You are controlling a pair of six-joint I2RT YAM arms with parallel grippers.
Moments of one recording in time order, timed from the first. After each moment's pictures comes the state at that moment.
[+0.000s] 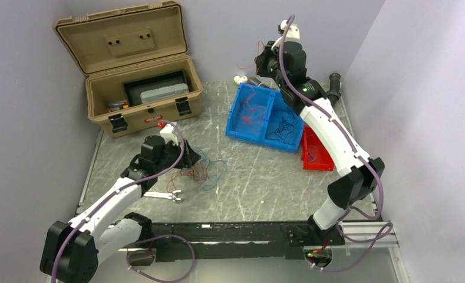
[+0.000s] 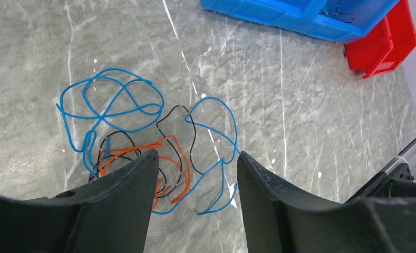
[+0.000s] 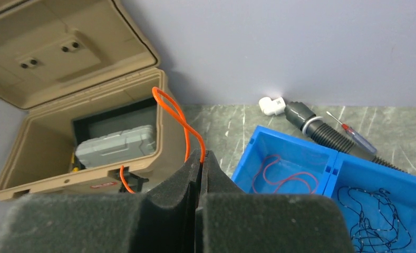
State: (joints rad) left arm -0.38 0.97 0.51 -0.02 0.26 -0.44; right arm 0.48 1.62 1.81 -0.32 0.17 0.37
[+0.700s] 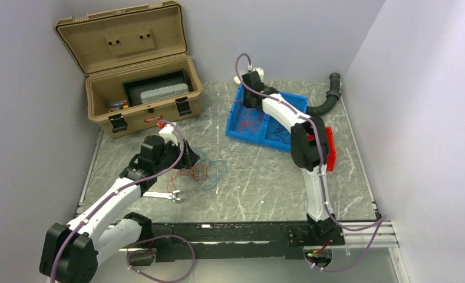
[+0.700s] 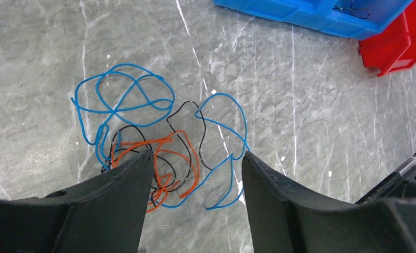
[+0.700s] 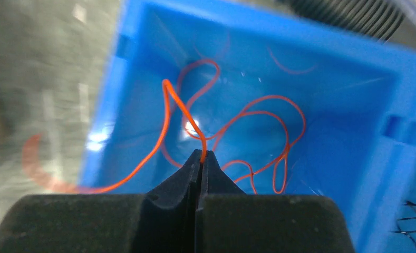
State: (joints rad) left arm -0.38 0.95 0.53 -0.08 0.23 -0.41; right arm 0.45 2.17 1.87 -0.39 0.25 0.36
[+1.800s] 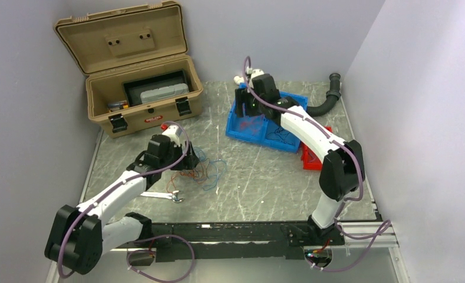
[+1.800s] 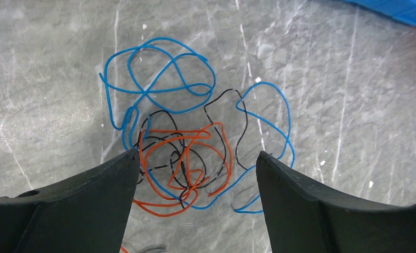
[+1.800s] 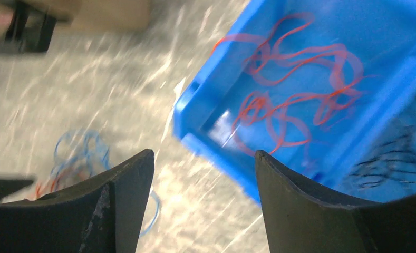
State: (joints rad) left arm -0.38 1.06 0.53 -0.10 0.14 -0.40; right arm 0.51 1.77 1.59 -0.42 0.06 0.25
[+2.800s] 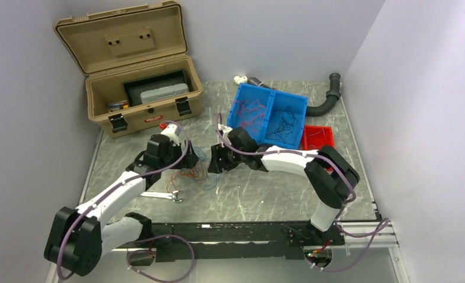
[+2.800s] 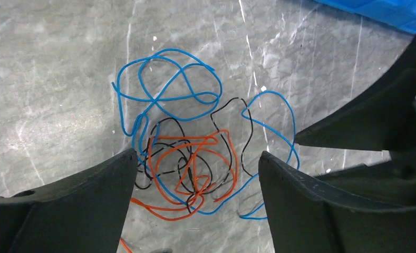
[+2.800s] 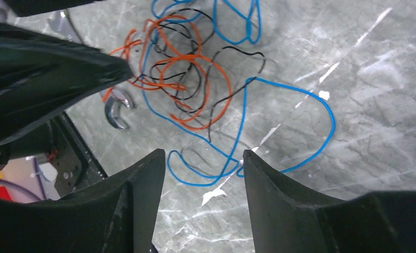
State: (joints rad) left arm -0.38 1.09 0.54 -0.09 0.11 -0.38; right arm 0.82 1.71 0.97 0.05 -0.34 0.47
